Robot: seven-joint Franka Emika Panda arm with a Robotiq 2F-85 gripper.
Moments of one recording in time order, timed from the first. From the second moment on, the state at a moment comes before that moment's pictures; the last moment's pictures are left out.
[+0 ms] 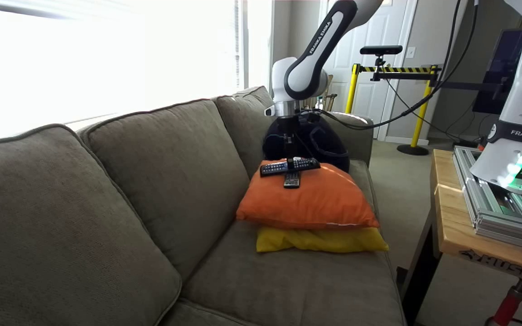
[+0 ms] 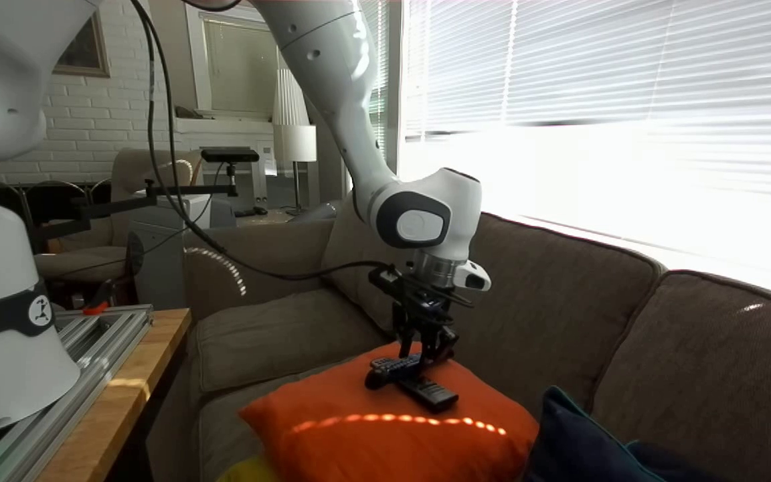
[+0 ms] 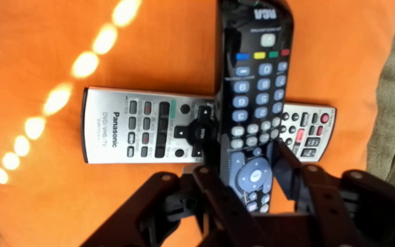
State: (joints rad) arm -0.05 0.73 0.12 -1.94 -0.03 2.52 -0.43
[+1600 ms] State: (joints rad) arm -0.05 0.61 0.08 -2.09 -0.04 2.52 -0.43
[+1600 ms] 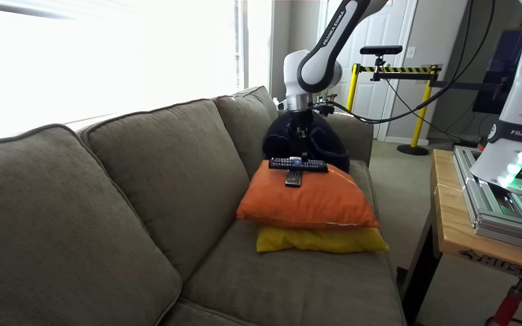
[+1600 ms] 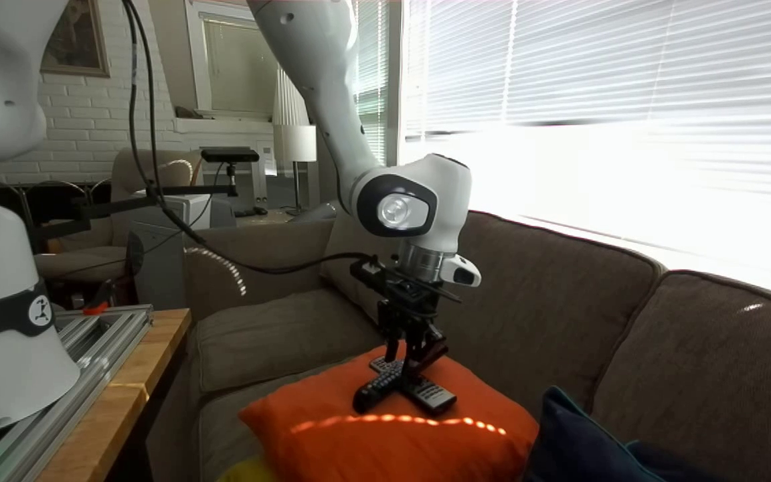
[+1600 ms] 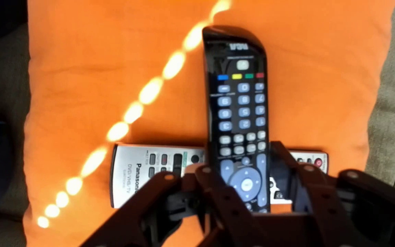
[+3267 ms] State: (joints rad) arm -0.02 0.20 0.11 -2.21 0.04 2.39 -0.25
